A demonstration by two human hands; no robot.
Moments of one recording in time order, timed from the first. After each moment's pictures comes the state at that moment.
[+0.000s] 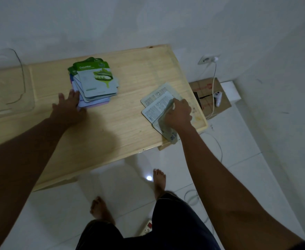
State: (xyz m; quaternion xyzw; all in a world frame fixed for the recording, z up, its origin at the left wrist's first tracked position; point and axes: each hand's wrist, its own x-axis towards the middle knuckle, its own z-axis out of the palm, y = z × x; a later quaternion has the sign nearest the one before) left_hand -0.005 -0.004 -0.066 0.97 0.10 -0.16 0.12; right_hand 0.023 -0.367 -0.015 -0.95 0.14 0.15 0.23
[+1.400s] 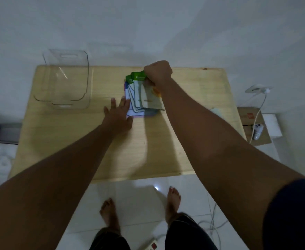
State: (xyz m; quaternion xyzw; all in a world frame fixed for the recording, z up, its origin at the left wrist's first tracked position) left_hand -0.008 -0.007 -0.072 0.96 0.13 -0.15 0.18; right_hand 0.156 -0.103 0.013 -0.87 0.04 0.17 0.46
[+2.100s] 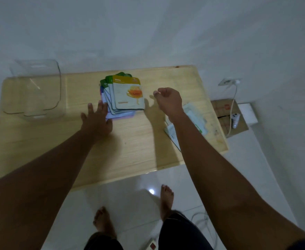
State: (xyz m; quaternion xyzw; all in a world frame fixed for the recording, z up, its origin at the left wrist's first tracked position) left_hand -0.009 -0.013 -0.074 0.97 0.14 -0.15 0.12; right_hand 0.094 -0.242 -0.001 -0.85 0.10 0.12 0.50
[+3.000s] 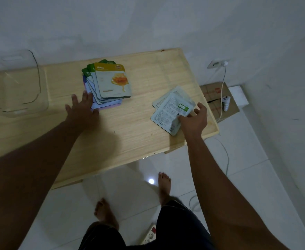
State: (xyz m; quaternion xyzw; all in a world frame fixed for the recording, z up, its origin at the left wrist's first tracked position) left_hand -0.006 -0.009 -0.072 0.97 0.13 -0.16 0.13; right_hand 0.008 -0.359 -0.025 -0.81 0.30 -0.04 0.51
